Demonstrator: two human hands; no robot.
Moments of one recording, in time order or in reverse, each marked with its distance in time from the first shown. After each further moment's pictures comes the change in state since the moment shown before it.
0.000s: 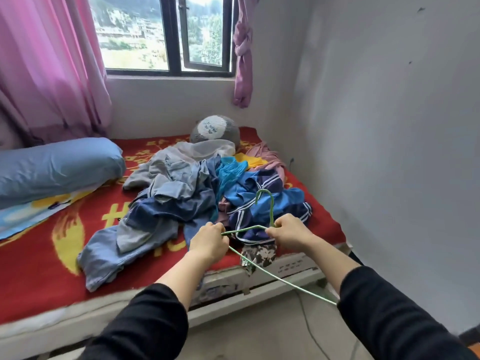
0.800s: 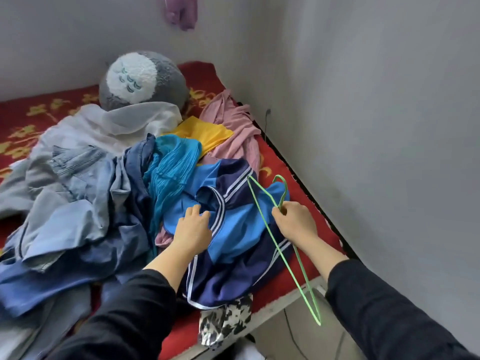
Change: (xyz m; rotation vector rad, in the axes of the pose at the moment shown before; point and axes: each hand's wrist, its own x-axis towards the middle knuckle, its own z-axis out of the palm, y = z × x) left_hand 0.479 0.078 0.133 0.274 -0.239 0.182; right_hand 0.444 0.137 -0.098 -0.109 0.218 0.312
